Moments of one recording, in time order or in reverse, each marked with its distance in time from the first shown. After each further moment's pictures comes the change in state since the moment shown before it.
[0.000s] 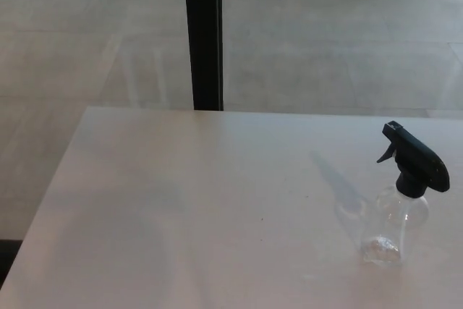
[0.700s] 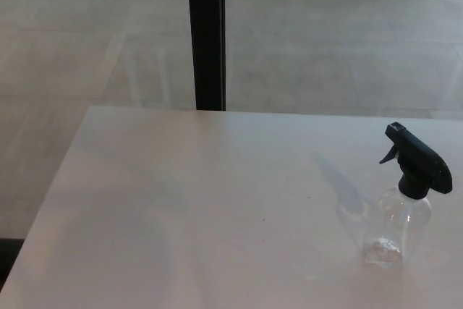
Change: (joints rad) left_arm -0.061 -0.029 0.425 0.077 -0.217 -0.030 -0.117; right_arm -0.029 -0.050 -0.294 -0.055 0.150 0.017 0.101
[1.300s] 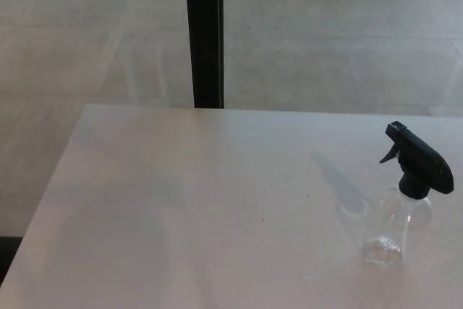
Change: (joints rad) left_arm -0.131 -0.128 0.207 -0.266 -0.149 -0.006 -0.004; right_arm -0.502 -0.034 -0.138 -0.493 0.169 0.162 -0.047
